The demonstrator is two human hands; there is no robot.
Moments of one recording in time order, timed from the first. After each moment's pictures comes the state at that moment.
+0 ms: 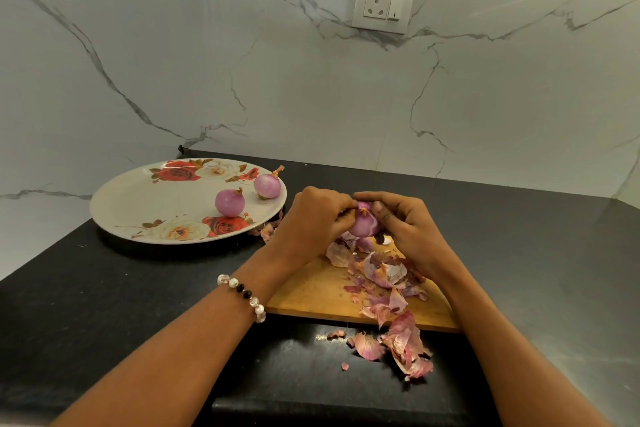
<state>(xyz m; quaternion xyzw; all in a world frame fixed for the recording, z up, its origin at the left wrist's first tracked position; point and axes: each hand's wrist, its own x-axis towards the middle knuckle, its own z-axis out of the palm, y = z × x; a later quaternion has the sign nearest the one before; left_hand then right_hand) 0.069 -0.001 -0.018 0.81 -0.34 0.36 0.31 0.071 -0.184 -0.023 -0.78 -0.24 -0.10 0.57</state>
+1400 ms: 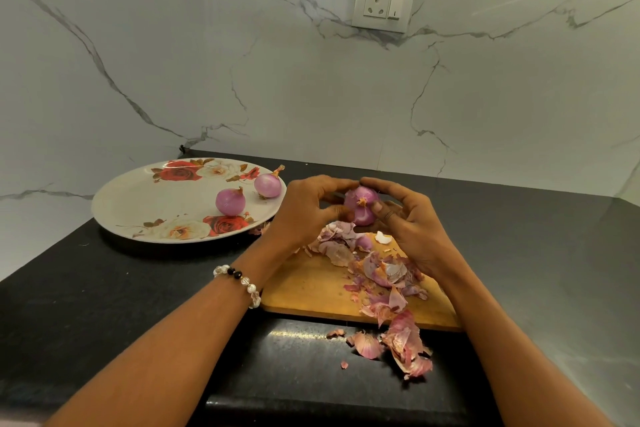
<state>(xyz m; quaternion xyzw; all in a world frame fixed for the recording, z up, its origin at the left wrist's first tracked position) 0.078 0.007 -0.013 0.79 -0.28 0.24 0.48 0.064 -0.181 -0.015 -0.73 -0.25 -0.09 0.63</state>
